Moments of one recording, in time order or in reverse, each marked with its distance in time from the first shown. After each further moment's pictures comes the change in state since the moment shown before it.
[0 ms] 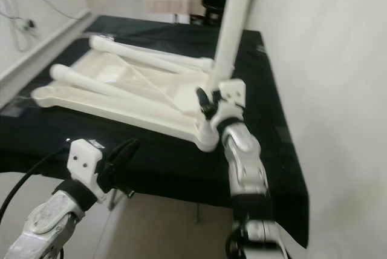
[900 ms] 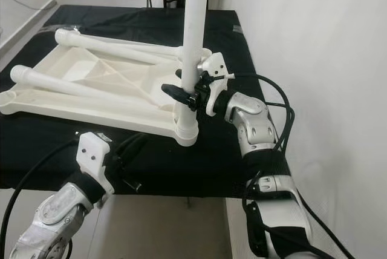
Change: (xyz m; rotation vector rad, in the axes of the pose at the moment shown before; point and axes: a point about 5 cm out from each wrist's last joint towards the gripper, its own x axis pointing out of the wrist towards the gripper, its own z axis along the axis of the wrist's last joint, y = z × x) left arm 0.012 -0.006 0.000 -0.039 -0.022 -0.018; right arm 0.032 0.008 0.061 -0.111 -0.013 0.807
